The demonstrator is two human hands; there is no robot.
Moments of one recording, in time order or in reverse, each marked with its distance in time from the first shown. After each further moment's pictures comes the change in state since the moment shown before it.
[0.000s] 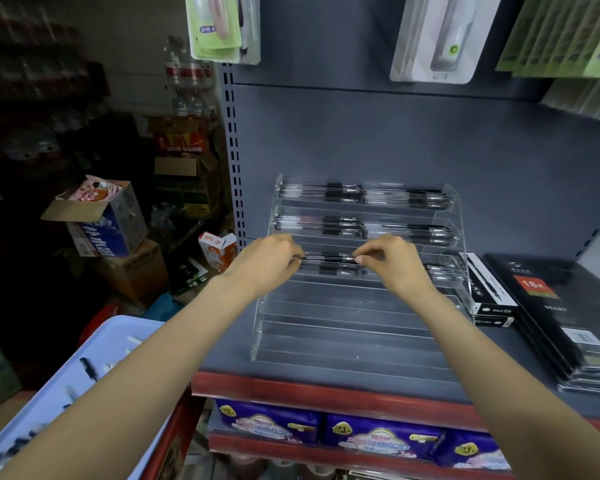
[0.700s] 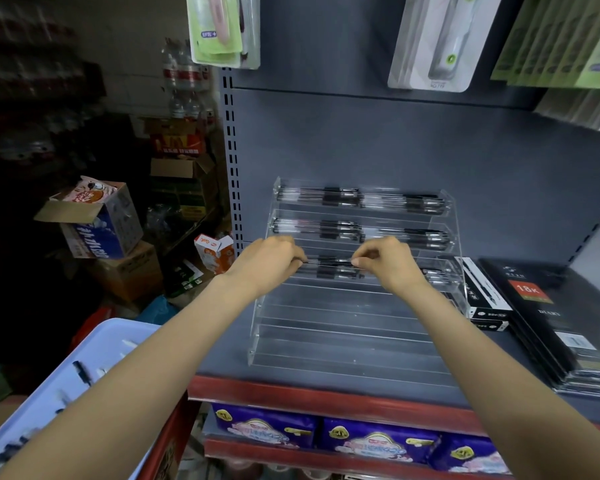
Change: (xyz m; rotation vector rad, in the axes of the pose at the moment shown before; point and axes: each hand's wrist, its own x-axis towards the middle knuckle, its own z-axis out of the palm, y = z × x) left_hand 0.008 0.000 0.000 0.022 0.012 0.033; right_hand 0.008 -0.006 -0.003 0.060 -0.082 0.104
